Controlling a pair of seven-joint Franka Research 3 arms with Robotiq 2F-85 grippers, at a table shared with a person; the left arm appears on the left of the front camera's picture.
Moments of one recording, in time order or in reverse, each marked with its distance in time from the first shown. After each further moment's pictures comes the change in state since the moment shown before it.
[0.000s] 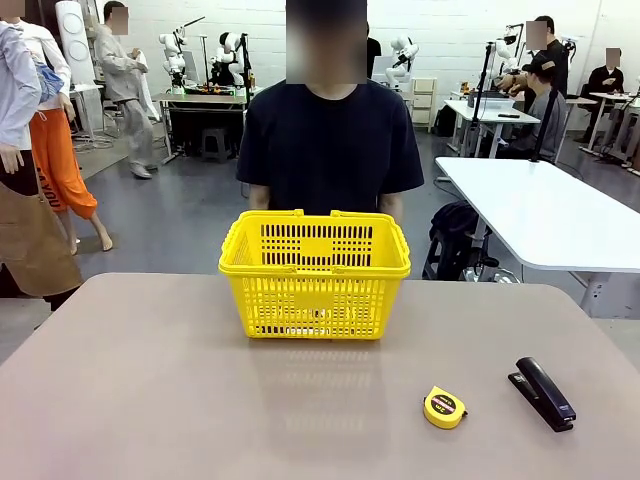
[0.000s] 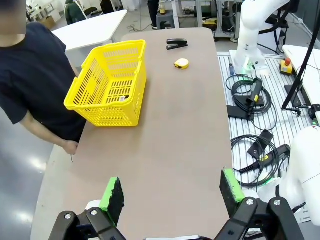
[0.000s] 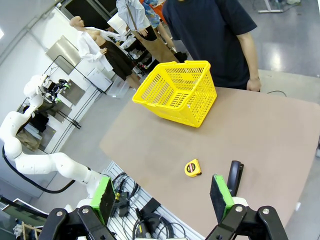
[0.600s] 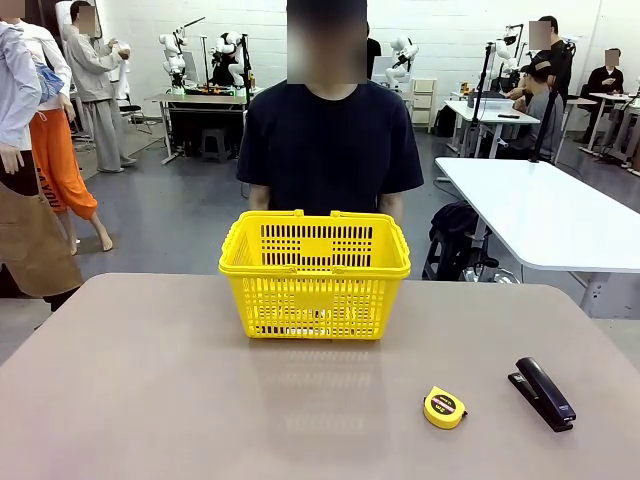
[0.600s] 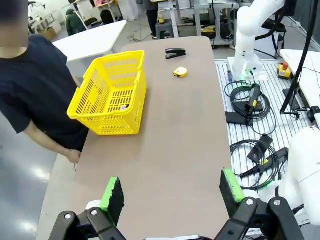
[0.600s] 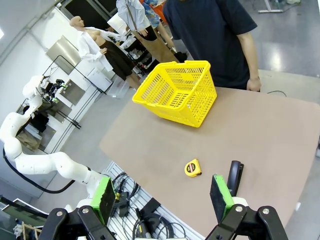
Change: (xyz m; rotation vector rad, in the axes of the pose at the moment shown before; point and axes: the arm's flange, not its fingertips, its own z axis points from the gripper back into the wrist) left arm -0.001 -0.009 0.017 0.008 -0.056 -0.035; right arm 0.000 0.000 0.000 0.000 0.000 0.000
